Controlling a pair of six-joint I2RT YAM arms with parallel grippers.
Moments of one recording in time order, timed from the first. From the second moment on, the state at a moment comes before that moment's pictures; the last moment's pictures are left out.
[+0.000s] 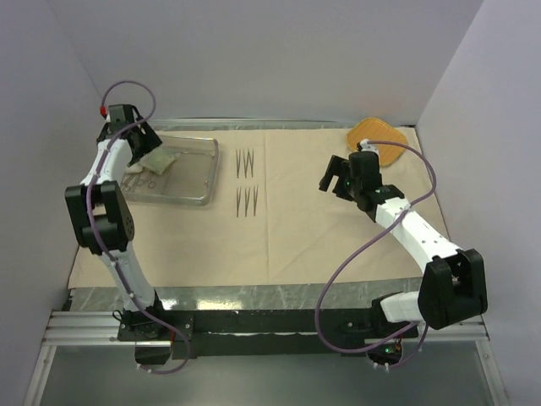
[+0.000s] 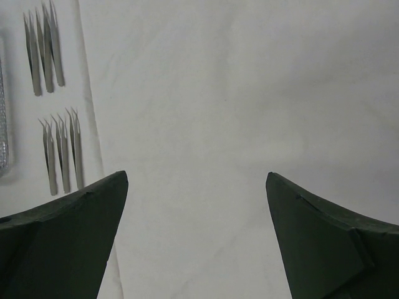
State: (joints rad) left arm 0.15 1.90 1.62 -0.48 -0.10 -0.51; right arm 0.28 1.33 0.95 -0.29 0.10 0.53
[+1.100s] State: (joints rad) left arm 0.20 2.09 1.73 -0.48 0.13 -0.53; right arm 0.28 1.40 1.04 -0.25 -0.04 0.56
